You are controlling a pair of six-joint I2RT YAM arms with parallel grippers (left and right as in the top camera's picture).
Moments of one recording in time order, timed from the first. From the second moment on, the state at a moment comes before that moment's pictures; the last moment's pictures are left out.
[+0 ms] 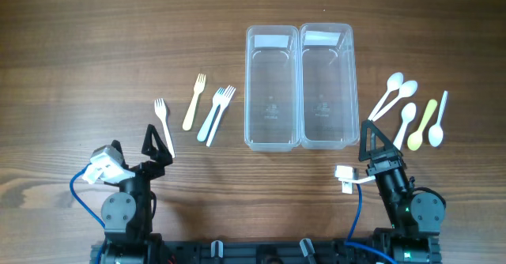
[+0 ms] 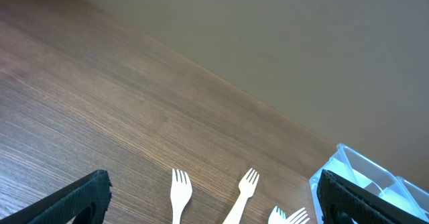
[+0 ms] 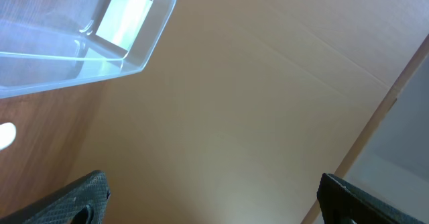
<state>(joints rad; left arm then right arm) -0.04 0.01 0.06 -0.16 -0.21 -0.52 -0.06 0.02 0.01 0.02 -0.30 -2.08</state>
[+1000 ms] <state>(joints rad) -0.04 0.01 0.06 -0.16 -0.21 -0.52 -0.06 0.02 0.01 0.02 -0.30 -2.08</state>
